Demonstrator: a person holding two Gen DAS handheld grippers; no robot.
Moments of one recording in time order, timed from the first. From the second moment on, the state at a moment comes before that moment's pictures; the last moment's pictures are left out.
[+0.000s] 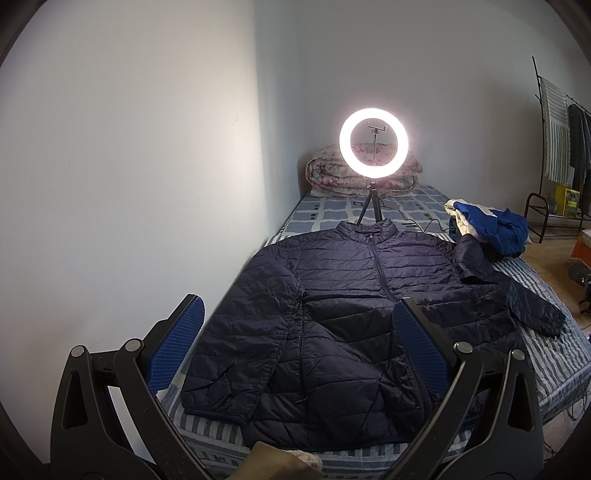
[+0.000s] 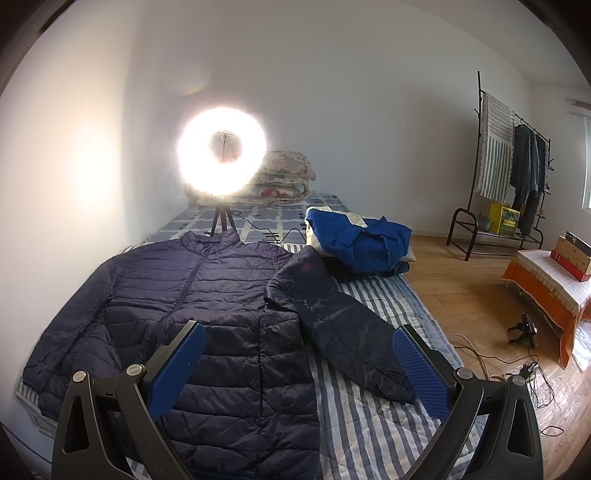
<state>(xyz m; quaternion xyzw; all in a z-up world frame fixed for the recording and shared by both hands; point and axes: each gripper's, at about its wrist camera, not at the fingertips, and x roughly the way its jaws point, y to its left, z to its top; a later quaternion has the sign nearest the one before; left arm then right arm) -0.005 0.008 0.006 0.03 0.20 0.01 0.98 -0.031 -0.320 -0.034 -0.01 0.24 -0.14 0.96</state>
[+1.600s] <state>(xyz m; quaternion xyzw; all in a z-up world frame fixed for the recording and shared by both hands) -0.115 0.139 -0.037 -0.08 0.30 0.13 0.94 0.080 0.114 -0.222 -0.32 0.42 0.47 0.71</state>
